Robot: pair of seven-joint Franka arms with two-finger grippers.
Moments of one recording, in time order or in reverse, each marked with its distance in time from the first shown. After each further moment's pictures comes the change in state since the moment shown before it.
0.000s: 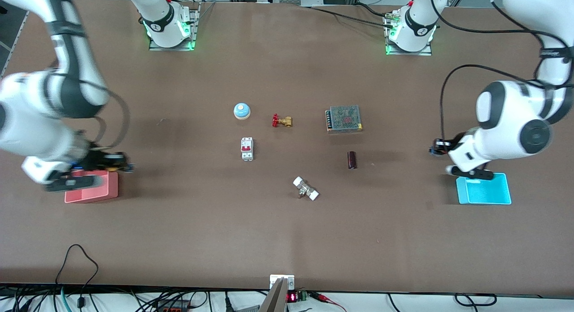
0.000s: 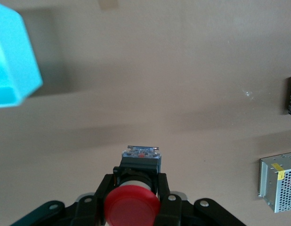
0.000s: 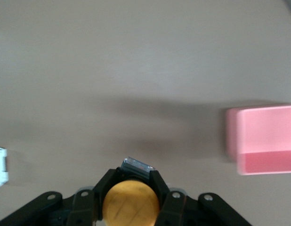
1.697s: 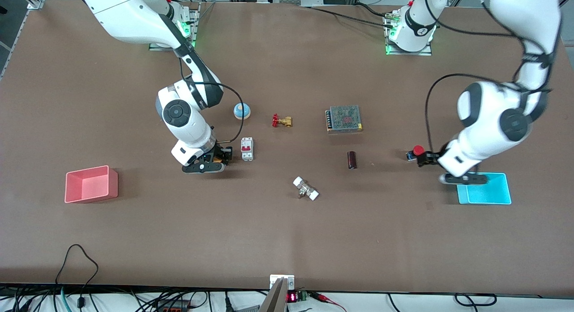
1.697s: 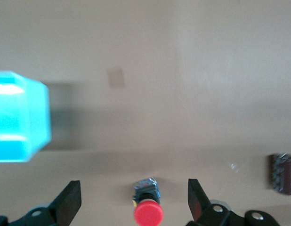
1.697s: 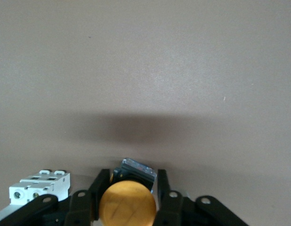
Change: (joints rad) left arm -0.008 -0.039 0.003 -0.014 0.000 0.283 -0.104; right arm 0.308 0.164 -0.002 -0.248 -0.066 0.520 0.393
